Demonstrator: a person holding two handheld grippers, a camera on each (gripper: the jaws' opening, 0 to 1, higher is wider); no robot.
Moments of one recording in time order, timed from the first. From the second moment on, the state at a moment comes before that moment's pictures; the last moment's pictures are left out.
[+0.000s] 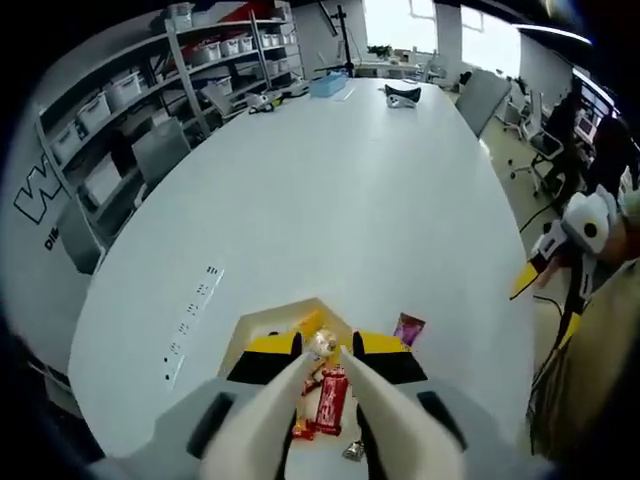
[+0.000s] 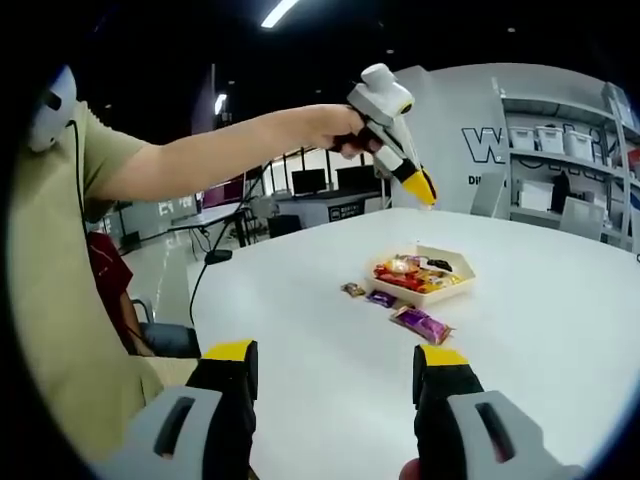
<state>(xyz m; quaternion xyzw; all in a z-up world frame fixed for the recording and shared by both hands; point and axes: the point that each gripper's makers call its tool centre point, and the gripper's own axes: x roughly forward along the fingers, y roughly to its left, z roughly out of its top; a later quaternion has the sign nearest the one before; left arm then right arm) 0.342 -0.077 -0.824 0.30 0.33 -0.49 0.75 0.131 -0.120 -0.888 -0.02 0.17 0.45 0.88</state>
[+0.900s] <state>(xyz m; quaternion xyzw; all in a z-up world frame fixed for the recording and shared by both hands) 0.287 -0.108 -0.844 0.33 0.27 -0.64 0.64 0.129 -0.122 -0.891 -0.02 0.17 0.44 0.88</state>
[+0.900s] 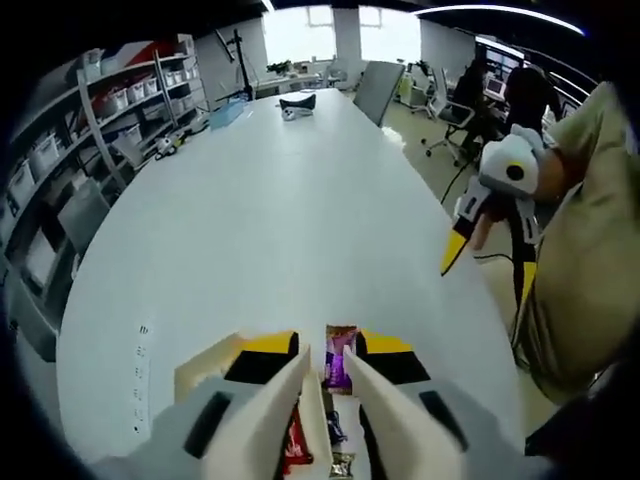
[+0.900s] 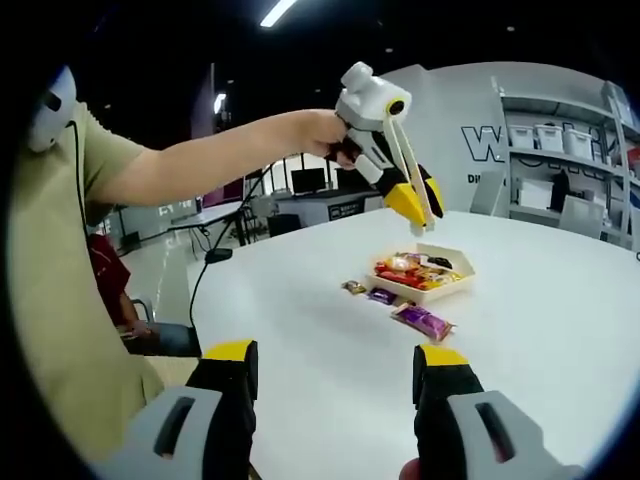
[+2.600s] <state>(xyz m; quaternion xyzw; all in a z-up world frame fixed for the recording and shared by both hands) 0.274 -0.123 -0.925 0.38 0.27 -0.64 0.61 0.126 -0.126 -0.897 -0.02 0.17 0.44 0.88</state>
